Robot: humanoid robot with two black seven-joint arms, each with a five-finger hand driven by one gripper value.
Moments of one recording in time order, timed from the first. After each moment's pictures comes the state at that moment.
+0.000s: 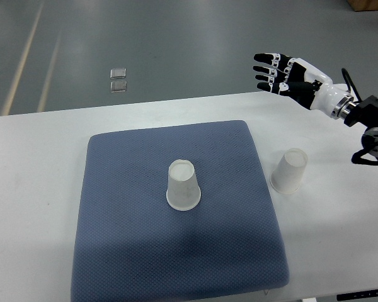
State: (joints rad) left arm -0.03 0.00 -0.12 -0.16 0.11 0.06 0.09; right arm 0.67 -0.45 0.96 0.92 -0.67 0.54 0.20
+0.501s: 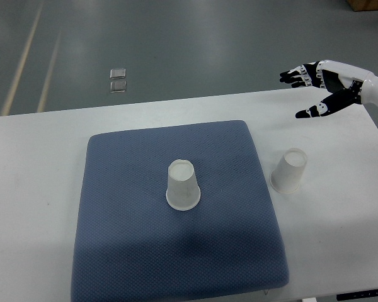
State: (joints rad) left arm -0.03 0.00 -0.12 -0.16 0.11 0.06 0.09; right arm 0.66 -0.70 0.94 1.10 -1.15 0.61 0.28
